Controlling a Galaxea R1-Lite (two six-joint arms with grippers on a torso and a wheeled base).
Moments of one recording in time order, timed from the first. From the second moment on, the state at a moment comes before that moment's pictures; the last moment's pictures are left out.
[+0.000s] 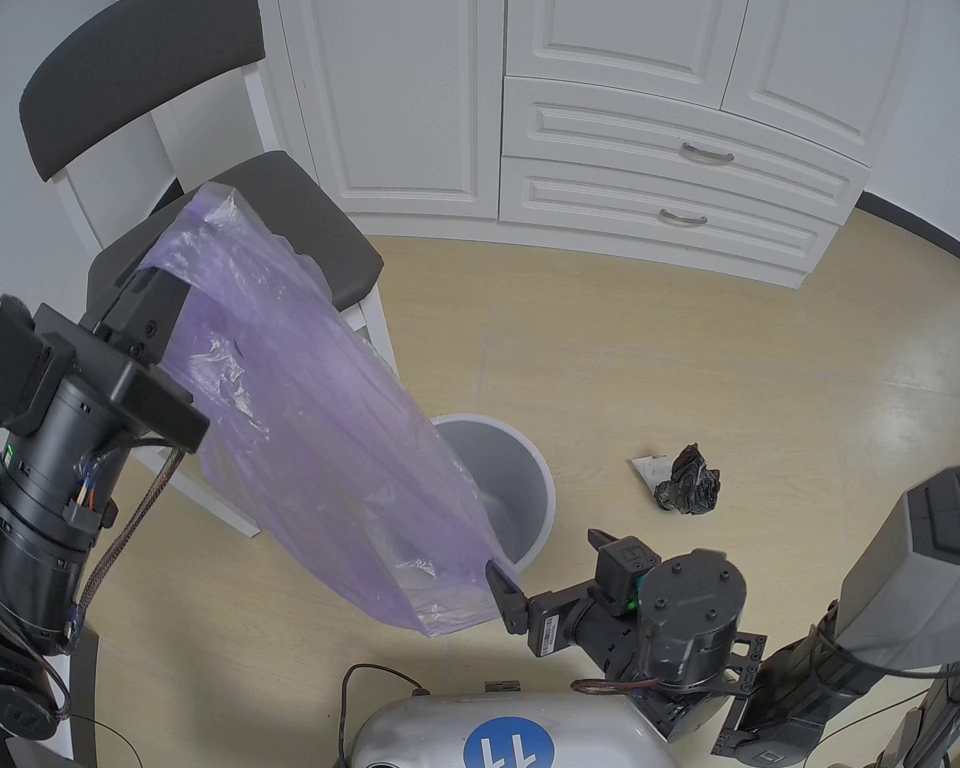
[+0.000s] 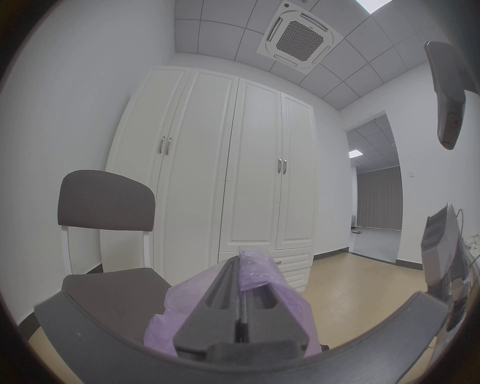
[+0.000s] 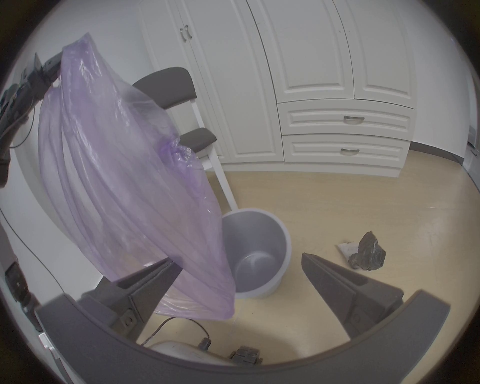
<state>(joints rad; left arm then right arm) -0.74 1.34 -0.41 -1.52 0.20 0.28 0.97 2.02 -0.51 -1.32 -0.55 0.20</state>
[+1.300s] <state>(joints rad) -0.76 1.33 -0.43 -1.53 0.22 0.28 1.00 2.18 -0.56 -1.42 -0.60 0.23</state>
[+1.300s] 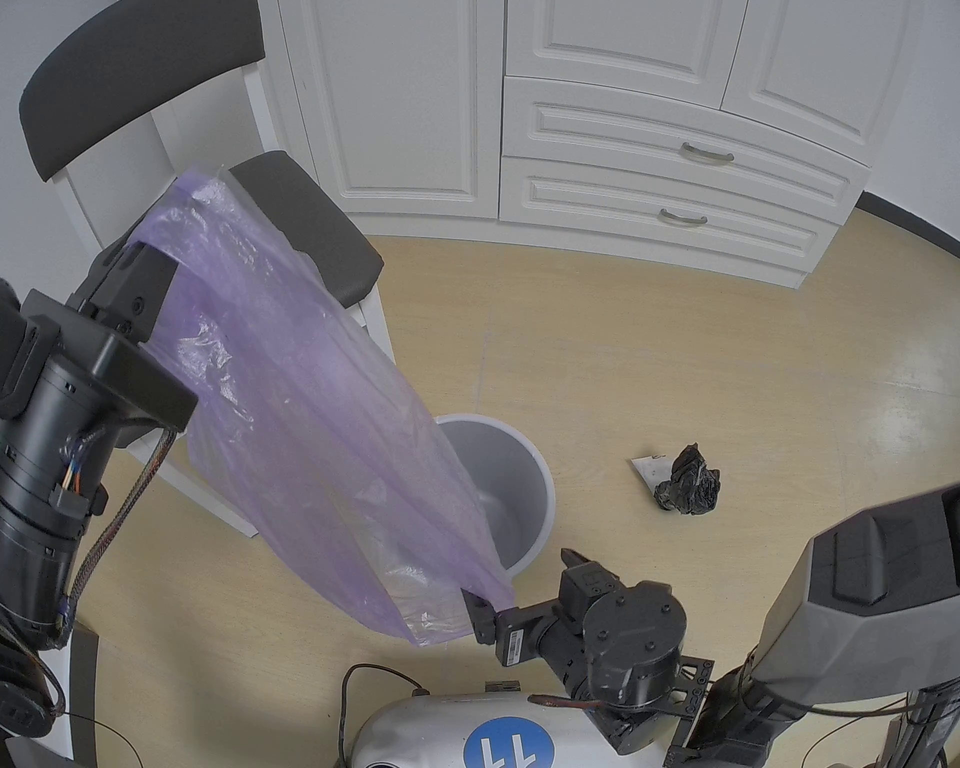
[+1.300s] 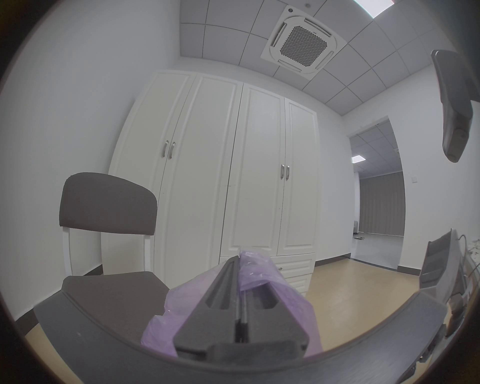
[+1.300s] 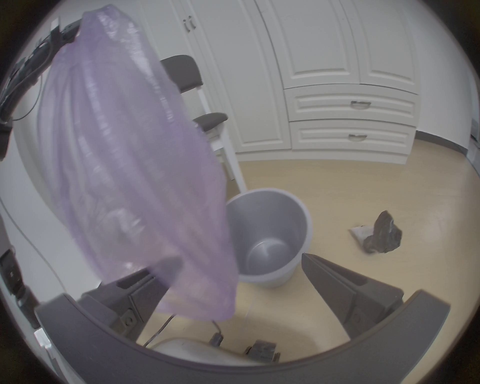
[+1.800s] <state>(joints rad) -0.76 1.31 -0.46 -1.53 0.22 0.27 0.83 2.09 -0.69 -1.42 -0.60 0.23</state>
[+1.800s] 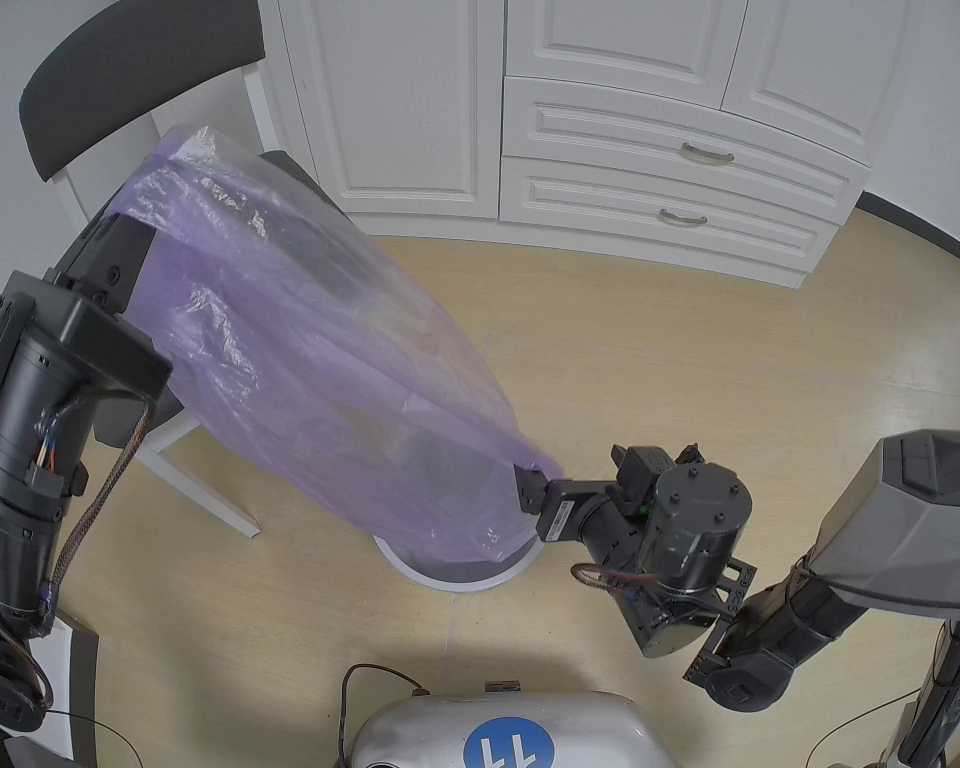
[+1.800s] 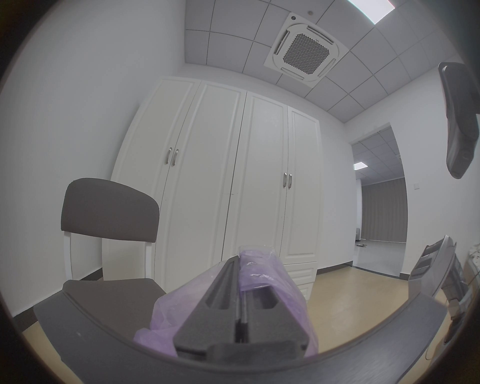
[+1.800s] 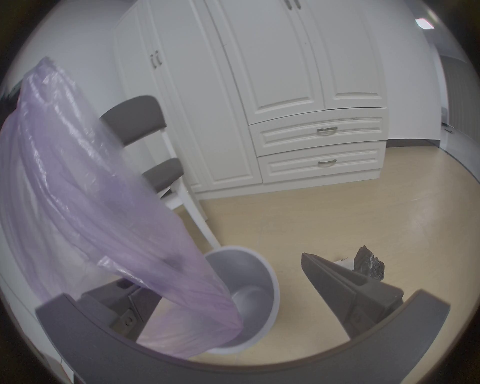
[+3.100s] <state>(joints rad) -0.77 1.25 -0.50 -1.53 0.22 0.27 0.72 2.00 -0.66 -1.38 -0.20 0.68</state>
